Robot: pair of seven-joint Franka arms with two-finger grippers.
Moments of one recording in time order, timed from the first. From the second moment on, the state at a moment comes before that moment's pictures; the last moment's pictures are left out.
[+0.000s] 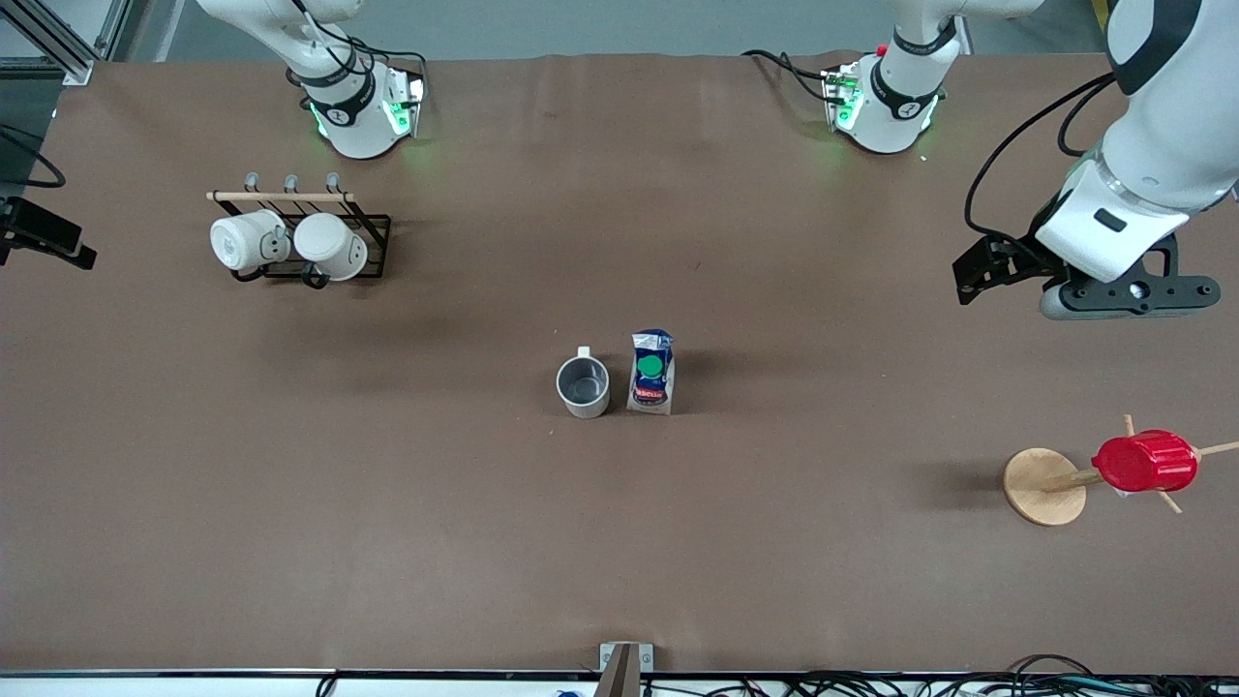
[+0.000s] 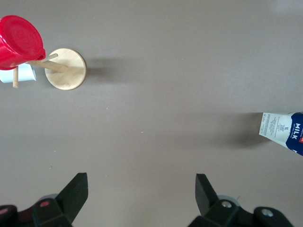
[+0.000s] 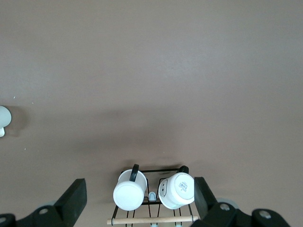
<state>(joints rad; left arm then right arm) -0.15 0.06 -0.07 -1.58 0.02 1.68 -0.21 -0.01 0.06 -0.11 -1.43 0.02 1.45 -0.05</state>
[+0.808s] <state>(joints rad) -0.07 0.06 -0.08 -1.60 -0.03 1.68 -0.16 -0.01 0.06 -0.11 -1.43 0.02 1.45 -0.05</state>
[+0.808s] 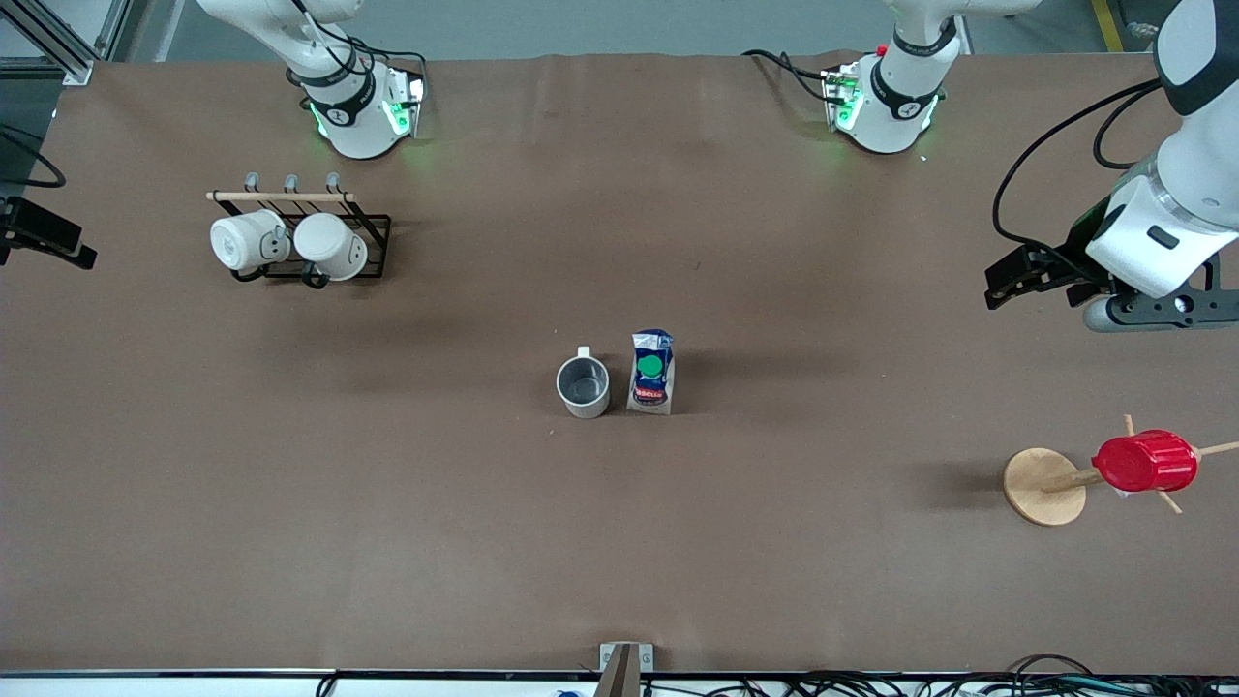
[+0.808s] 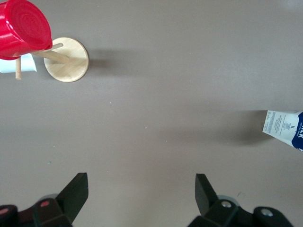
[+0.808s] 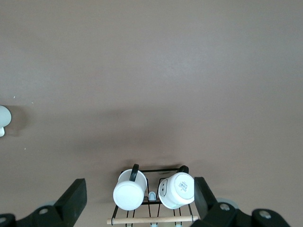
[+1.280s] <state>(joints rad) -0.07 0.03 -0.11 -1.64 -0.03 1.68 -0.16 -0.01 0.06 -0.11 -1.43 0.02 1.45 -0.05</state>
